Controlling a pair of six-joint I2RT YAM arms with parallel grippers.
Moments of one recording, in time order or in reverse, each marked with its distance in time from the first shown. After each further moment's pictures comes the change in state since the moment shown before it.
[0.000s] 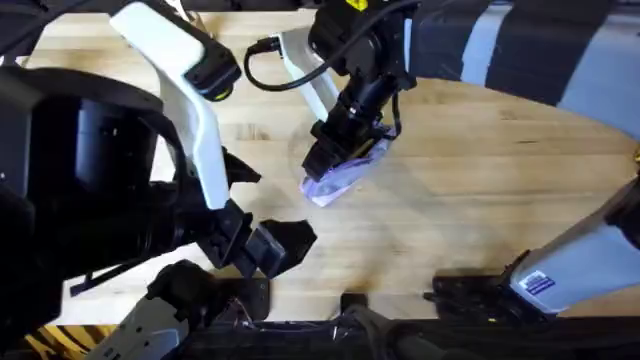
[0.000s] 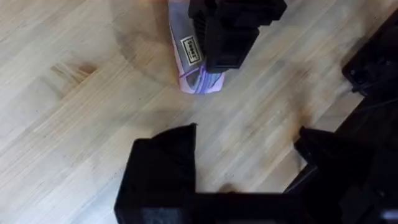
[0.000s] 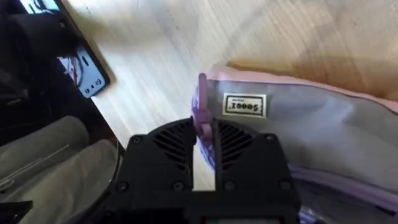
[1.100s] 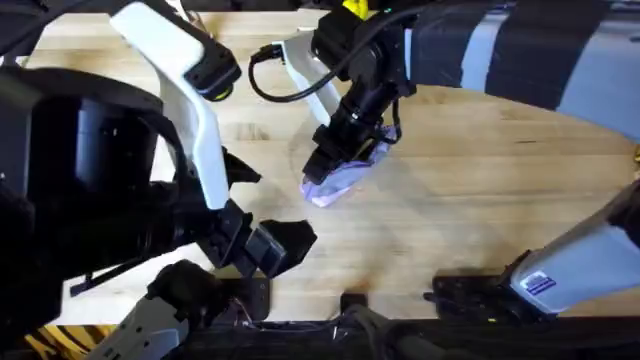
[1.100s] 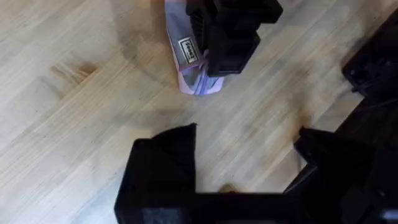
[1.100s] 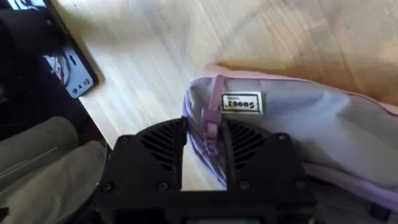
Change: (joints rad) left arm 0.000 0.000 0.000 0.000 0.000 0.000; right arm -0.002 -0.006 -0.047 0.051 0.015 -0.031
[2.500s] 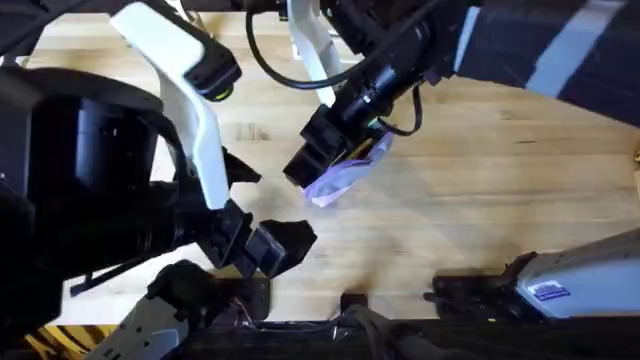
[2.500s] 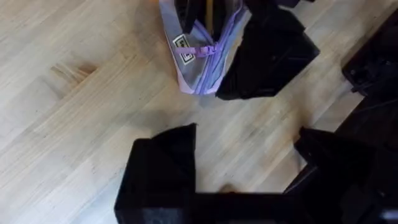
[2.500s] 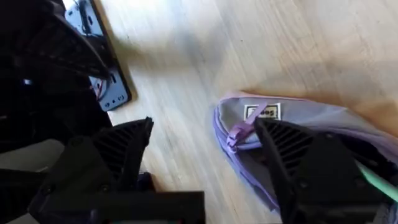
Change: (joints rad) left arm 0.000 0.000 0.000 0.000 -0.001 0.000; right arm 0.002 -0.155 -0.010 0.081 -0.079 0.013
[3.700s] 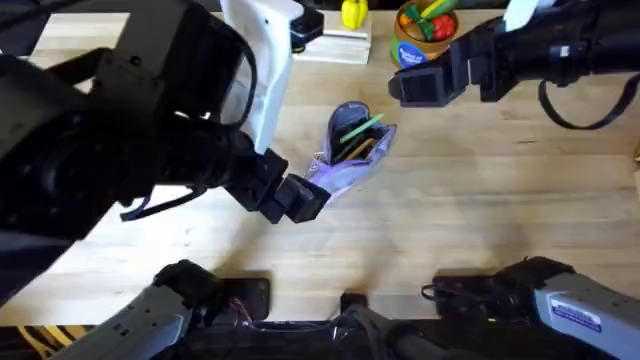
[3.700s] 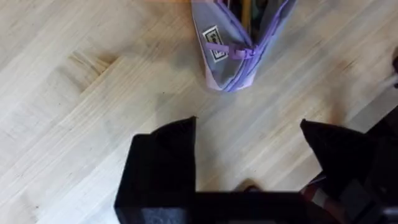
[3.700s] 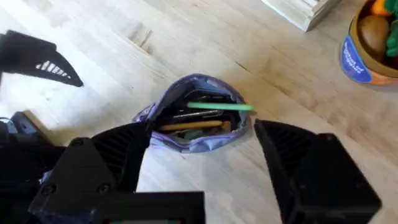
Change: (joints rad) left arm 0.000 0.332 0.092 0.053 -0.096 0.036; right arm -0.398 -0.552 -0.201 0.104 0.163 0.131
